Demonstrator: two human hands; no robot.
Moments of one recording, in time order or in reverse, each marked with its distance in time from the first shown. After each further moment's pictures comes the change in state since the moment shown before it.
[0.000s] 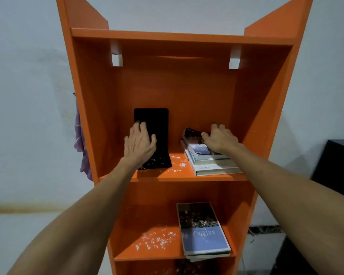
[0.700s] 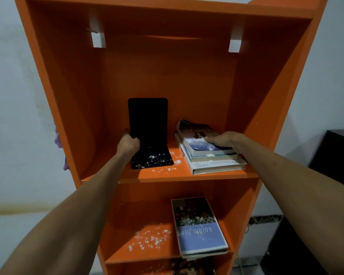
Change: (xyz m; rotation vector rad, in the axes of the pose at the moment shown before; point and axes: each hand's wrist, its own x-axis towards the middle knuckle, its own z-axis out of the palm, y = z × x) left_hand 0.027 -0.027 0.054 -0.568 -0.261 -0.558; right_hand 0.028 0.032 0.011 0.251 -0.410 0.369
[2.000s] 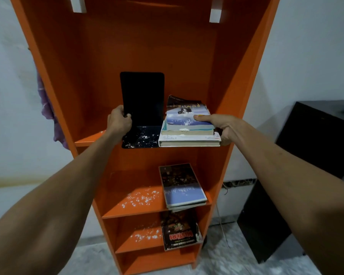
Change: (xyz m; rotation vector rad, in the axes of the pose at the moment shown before) left_hand -0.062 -0.005 -0.003 -0.110 -0.009 0.200; right_hand -0.089 0.054 0.015 0.821 -0.148 0.150
